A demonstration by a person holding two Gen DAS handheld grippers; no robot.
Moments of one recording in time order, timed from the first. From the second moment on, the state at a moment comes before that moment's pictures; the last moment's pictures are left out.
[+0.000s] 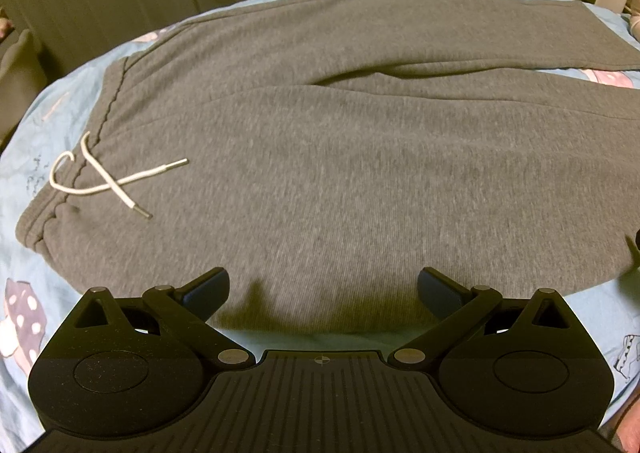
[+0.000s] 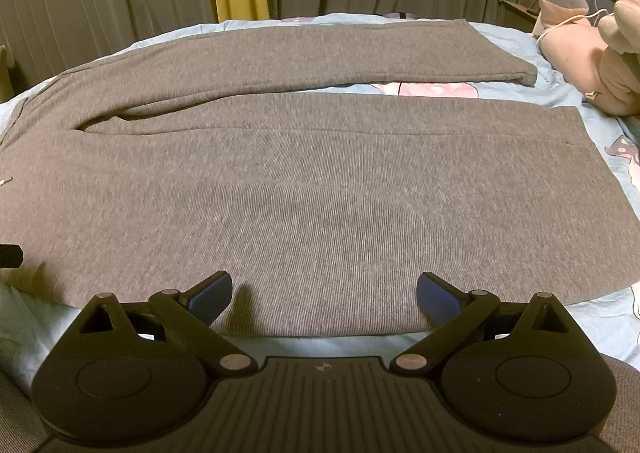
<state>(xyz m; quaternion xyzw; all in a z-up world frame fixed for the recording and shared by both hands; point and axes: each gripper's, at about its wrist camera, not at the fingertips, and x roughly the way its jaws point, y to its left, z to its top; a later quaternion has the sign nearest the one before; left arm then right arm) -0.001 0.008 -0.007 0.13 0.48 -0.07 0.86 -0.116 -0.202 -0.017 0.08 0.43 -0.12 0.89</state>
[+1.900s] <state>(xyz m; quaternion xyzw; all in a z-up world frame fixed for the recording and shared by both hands) -0.001 0.001 -0.004 0.15 0.49 -0.07 0.86 -0.109 -0.201 -0.027 0.07 0.45 -0.11 0.88</state>
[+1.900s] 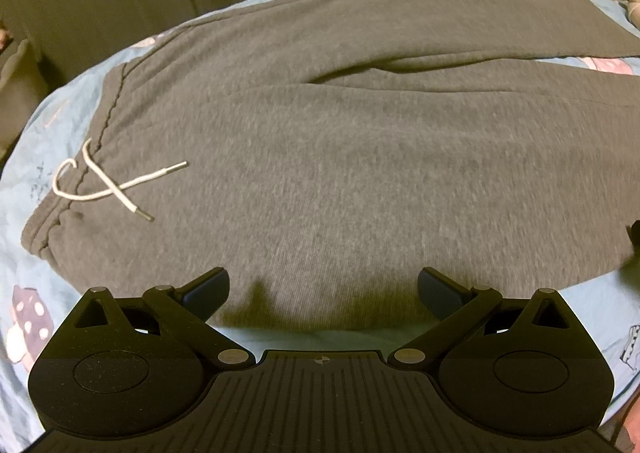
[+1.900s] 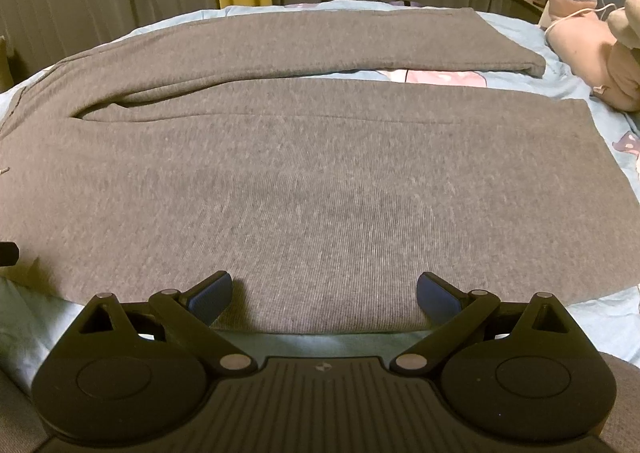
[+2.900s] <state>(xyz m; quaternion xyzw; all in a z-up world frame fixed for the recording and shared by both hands) 0.000 -0.009 0.008 0.18 0.47 -0.03 0.86 -0.081 -0.218 -0.050 0.11 0.48 -0.12 0.86</state>
